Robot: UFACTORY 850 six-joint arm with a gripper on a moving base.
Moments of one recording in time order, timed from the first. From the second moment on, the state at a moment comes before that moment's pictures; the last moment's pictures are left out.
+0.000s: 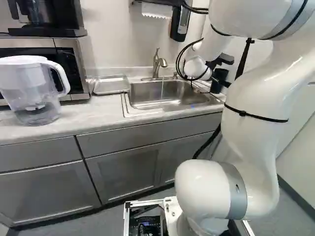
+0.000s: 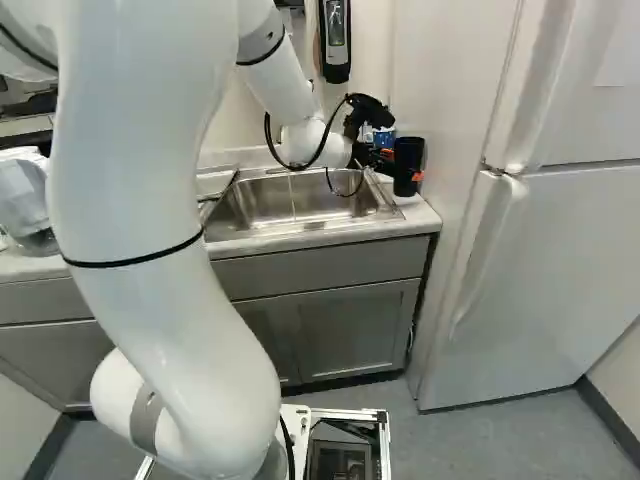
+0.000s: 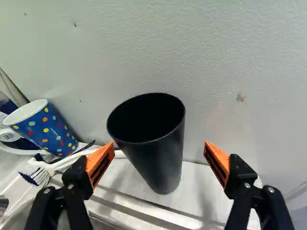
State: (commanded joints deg) arm -11.8 -12.5 -55.4 70.7 49.1 -33.7
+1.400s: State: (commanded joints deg) arm -10.5 -9.2 -55.6 69.6 47.9 -33.7
